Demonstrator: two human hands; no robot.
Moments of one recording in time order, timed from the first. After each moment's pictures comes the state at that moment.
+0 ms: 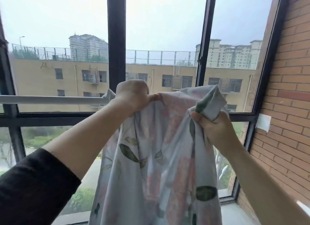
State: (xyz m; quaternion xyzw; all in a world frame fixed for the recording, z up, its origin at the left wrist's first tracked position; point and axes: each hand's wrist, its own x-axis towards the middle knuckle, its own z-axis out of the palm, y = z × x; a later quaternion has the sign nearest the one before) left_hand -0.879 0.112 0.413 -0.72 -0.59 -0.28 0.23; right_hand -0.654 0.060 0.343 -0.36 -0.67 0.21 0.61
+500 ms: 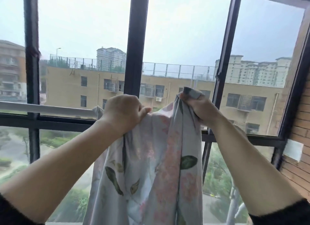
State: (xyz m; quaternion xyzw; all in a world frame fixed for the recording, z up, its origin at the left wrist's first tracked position) left_hand -0.903 0.108 0.403 -0.65 -0.63 -0.30 0.32; right_hand -0.689 0.198 0.422 -0.26 -0.73 0.37 0.51
